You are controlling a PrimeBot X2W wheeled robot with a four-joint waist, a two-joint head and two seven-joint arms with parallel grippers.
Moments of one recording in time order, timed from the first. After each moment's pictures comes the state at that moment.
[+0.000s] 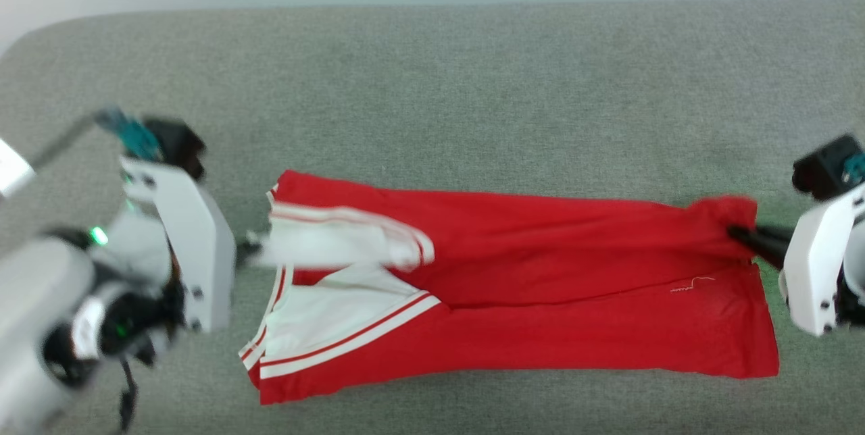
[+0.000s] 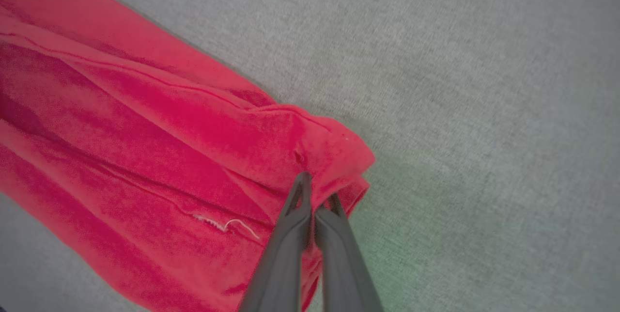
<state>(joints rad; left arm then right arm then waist) -0.80 0.97 -0.88 -0.12 -1.28 0.31 0.71 -0.72 -0.85 0.86 0.25 1.00 0.13 0.40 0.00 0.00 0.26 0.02</state>
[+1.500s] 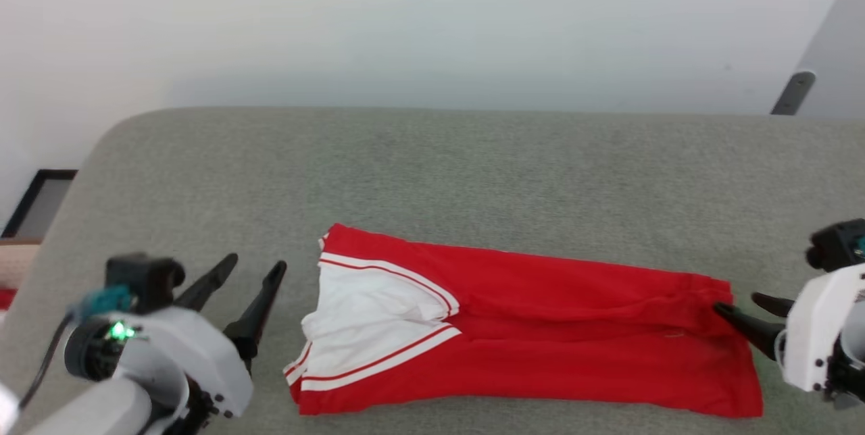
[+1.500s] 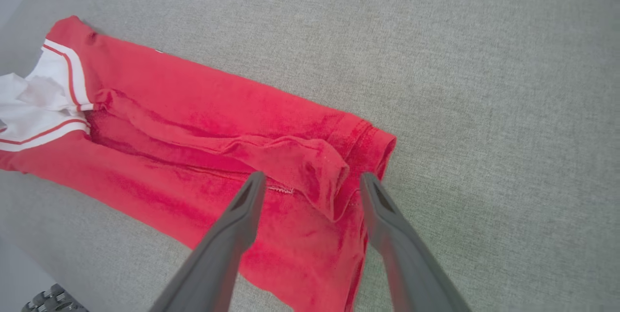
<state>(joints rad) -0.42 0.87 -0.82 -0.03 -1.13 0.26 -0.09 -0.44 -0.72 0.62 0.35 1.04 0.13 0.41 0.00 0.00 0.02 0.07</state>
